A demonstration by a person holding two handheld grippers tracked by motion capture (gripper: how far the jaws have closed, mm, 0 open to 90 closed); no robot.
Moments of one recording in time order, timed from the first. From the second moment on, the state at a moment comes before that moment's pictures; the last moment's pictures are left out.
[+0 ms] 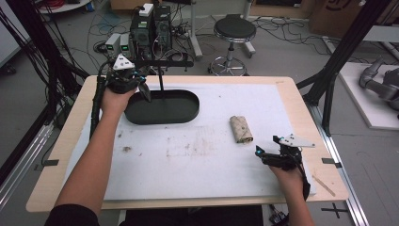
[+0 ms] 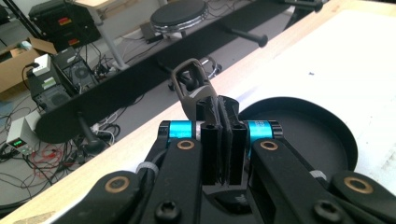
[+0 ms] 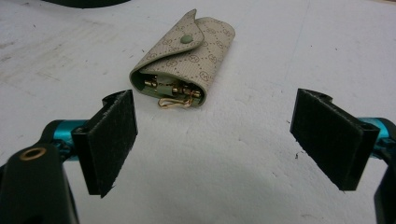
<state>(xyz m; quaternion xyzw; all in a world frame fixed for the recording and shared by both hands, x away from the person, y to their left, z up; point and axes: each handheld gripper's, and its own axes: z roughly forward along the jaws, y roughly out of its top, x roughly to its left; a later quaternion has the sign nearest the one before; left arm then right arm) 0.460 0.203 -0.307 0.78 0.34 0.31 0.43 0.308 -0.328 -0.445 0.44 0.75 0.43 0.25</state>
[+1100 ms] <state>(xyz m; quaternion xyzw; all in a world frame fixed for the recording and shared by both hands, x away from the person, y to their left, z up) 0.465 0.206 -0.326 0.79 0.35 0.28 0.42 0.307 -0.331 -0.444 0.45 0.74 0.43 0.25</state>
